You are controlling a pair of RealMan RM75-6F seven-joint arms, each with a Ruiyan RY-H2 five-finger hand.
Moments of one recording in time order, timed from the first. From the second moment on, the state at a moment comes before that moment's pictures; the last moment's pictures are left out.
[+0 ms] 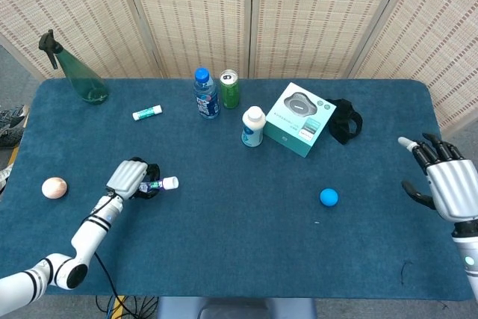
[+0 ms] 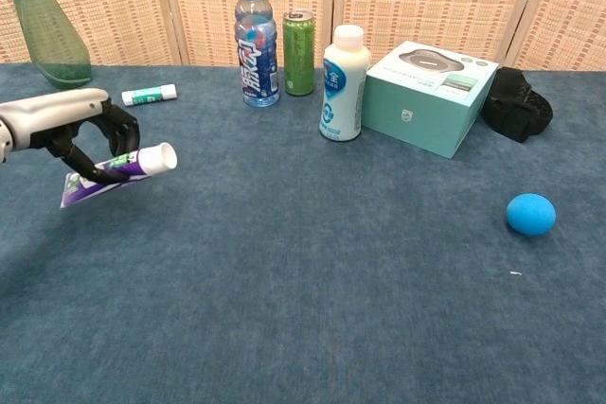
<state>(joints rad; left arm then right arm) -0.66 -1.46 -0.15 -1.31 1.28 0.89 -0.08 0.22 -0.89 0.17 -1.77 -1.52 1.43 -0.12</state>
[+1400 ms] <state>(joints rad) -0.94 -1.29 -0.19 -1.51 1.52 0.67 -0.88 0.76 -1.24 0.20 -1.61 -1.85 1.13 -0.04</state>
